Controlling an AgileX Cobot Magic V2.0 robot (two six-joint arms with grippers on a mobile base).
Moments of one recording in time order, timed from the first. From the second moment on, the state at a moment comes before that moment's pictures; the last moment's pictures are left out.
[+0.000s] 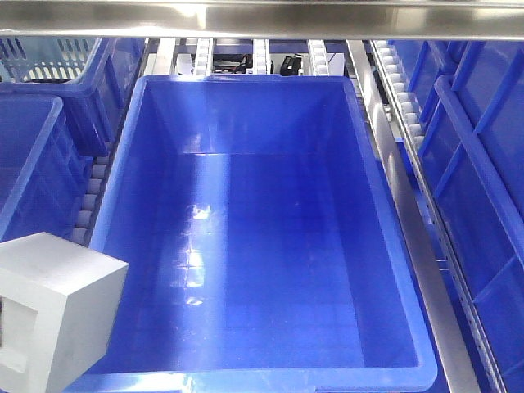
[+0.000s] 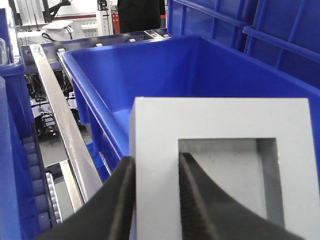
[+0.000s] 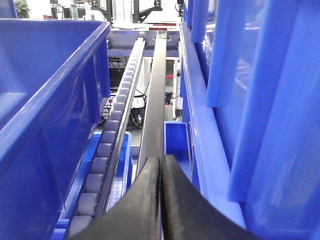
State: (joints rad) left arm -0.50 0.26 -0.33 0.15 0.30 -0.19; right arm 0.03 -0.01 0.03 -0.06 0.13 0.04
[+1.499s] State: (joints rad) left arm -0.50 0.26 -0.33 0.15 0.35 -0.19; right arm 0.03 -0.01 0.03 -0.06 0.13 0.04
